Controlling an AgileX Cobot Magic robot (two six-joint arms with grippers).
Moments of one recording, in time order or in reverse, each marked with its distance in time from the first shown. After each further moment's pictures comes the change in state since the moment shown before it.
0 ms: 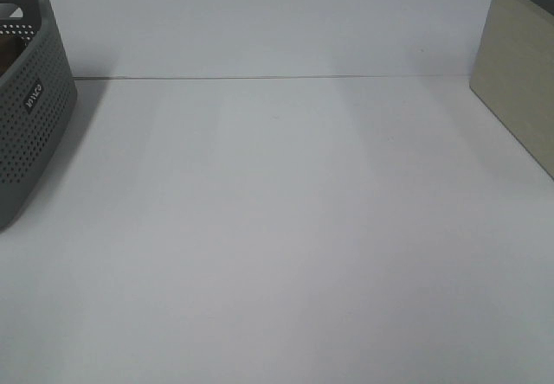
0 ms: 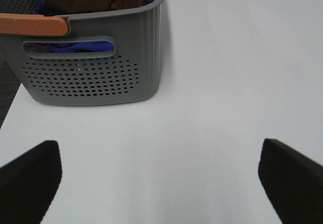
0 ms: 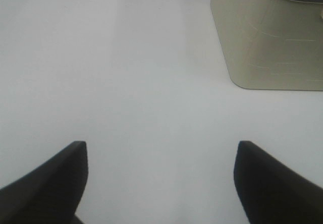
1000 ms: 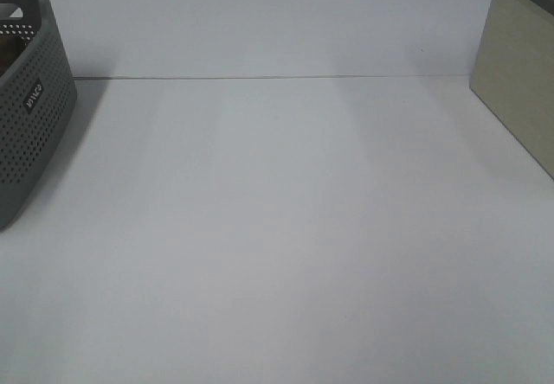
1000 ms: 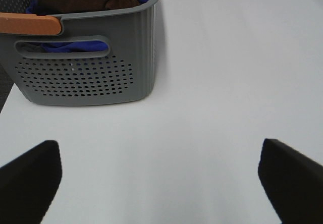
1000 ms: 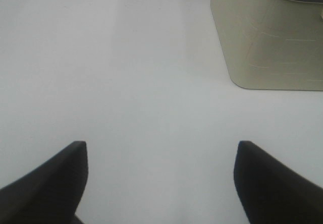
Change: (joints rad) left arm 0.000 0.000 0.000 -0.016 0.000 0.000; right arm 0.000 0.000 0.000 0.000 0.000 0.000
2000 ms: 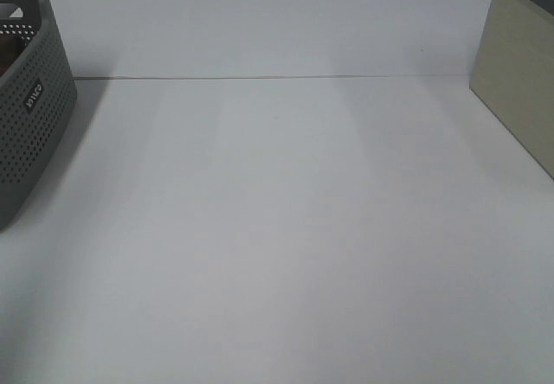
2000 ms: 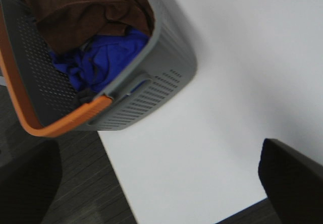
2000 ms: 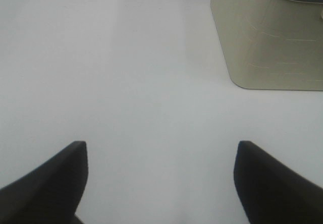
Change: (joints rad) left arm 0.000 0.789 -0.588 0.105 0.164 0.627; right arm 0.000 0.000 0.000 0.000 0.000 0.000
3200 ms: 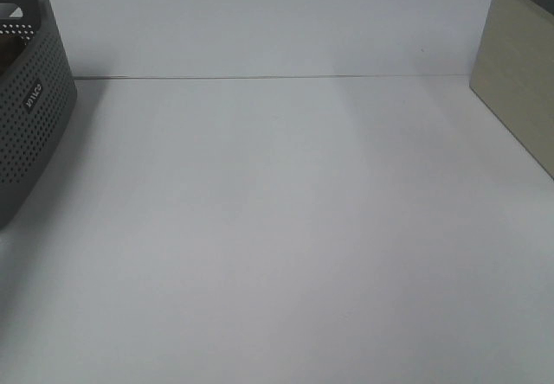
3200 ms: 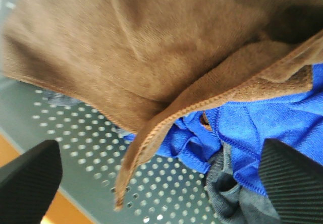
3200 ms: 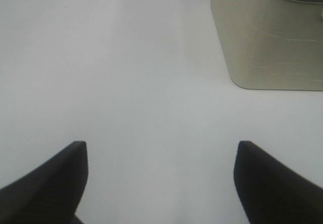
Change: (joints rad) left arm 0.057 1.390 -0.941 0.343 -0.039 0.269; right arm 0.000 0.000 0.000 0.000 0.000 0.000
